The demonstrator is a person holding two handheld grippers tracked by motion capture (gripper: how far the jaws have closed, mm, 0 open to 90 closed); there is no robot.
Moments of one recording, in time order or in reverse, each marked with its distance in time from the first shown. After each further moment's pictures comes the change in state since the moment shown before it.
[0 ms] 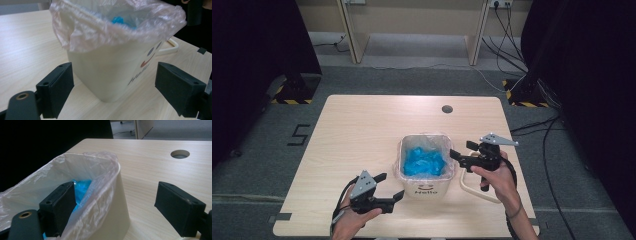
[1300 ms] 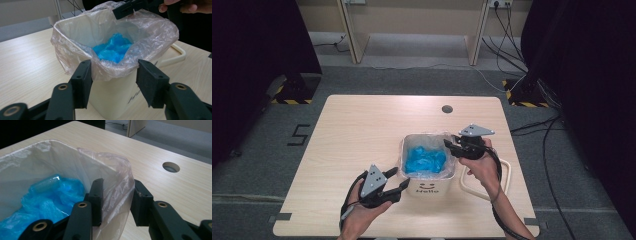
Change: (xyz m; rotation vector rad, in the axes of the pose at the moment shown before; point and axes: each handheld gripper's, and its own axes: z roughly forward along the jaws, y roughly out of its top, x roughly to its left) left arm -0.019 0.028 0.005 -0.031 0.075 0.089; right arm 0.013 0.022 0.040 0.095 -0.111 -0.246
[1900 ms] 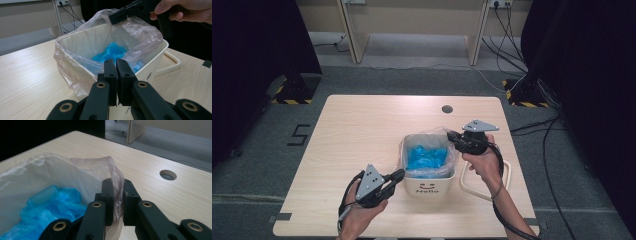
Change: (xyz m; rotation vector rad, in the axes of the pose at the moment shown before) left arm -0.002 0.011 -0.009 -0.076 -0.019 0.024; right arm -0.008 0.011 -0.006 -0.057 0.015 0.030
